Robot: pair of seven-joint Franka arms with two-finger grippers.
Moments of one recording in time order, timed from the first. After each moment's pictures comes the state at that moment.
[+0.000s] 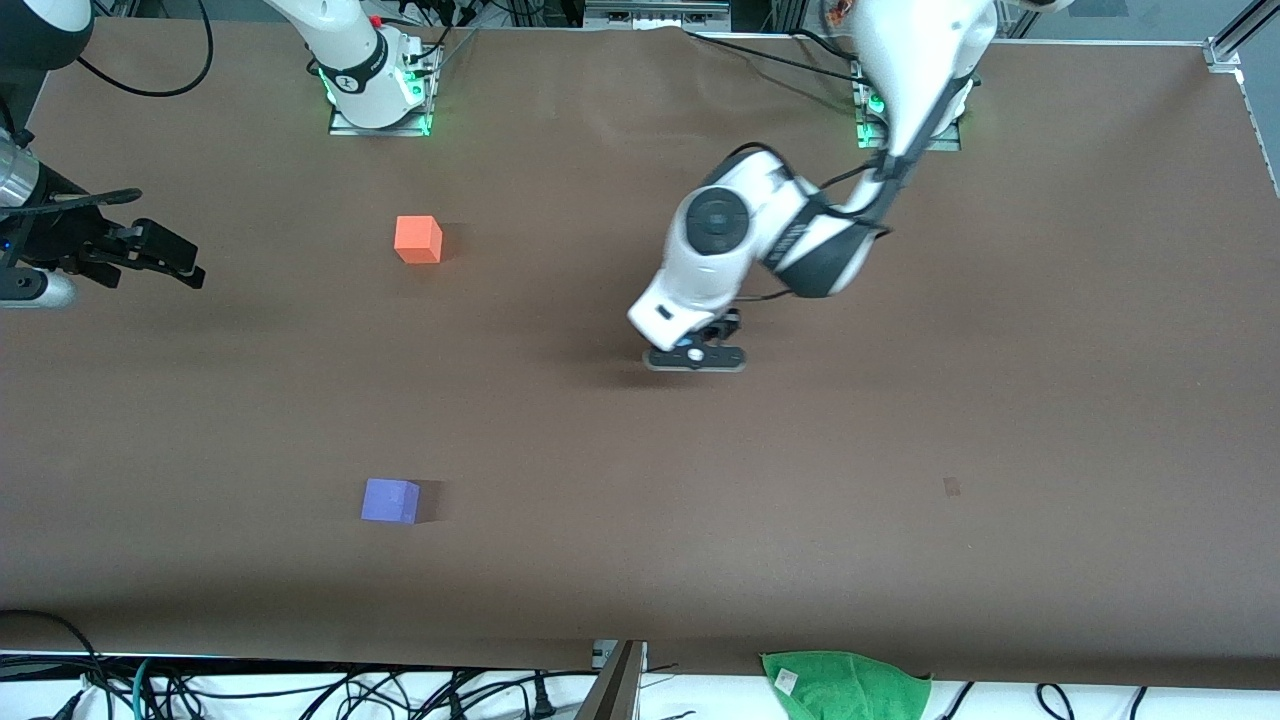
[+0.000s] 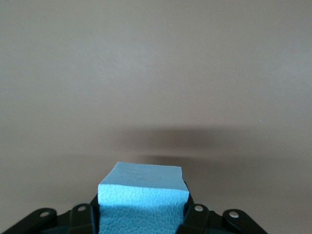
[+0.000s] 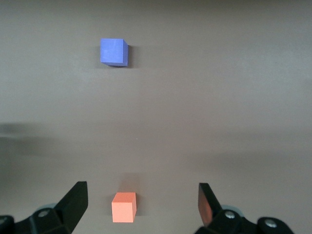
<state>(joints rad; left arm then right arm) -0.55 0.69 -0.23 -1.49 0.14 2.17 -0.86 0.11 0.08 -0.09 -1.57 0.04 1.66 0.03</state>
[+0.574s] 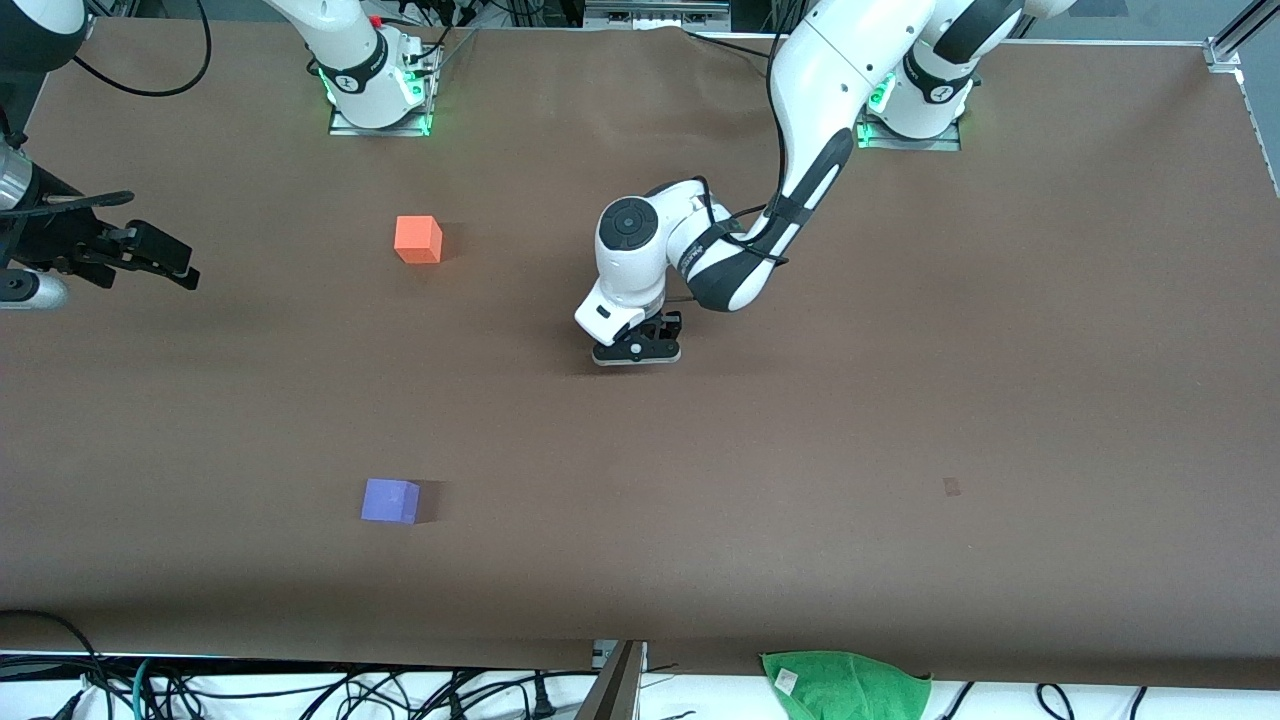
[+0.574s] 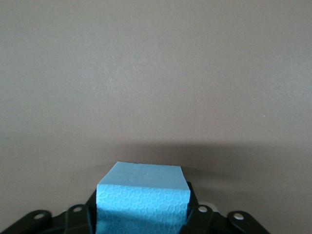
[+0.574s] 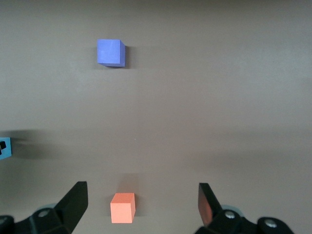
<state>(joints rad) -0.64 0.85 -0.22 -1.43 0.28 2.30 -1.04 0.10 0.08 -0.09 -1.57 0.04 1.66 0.03</state>
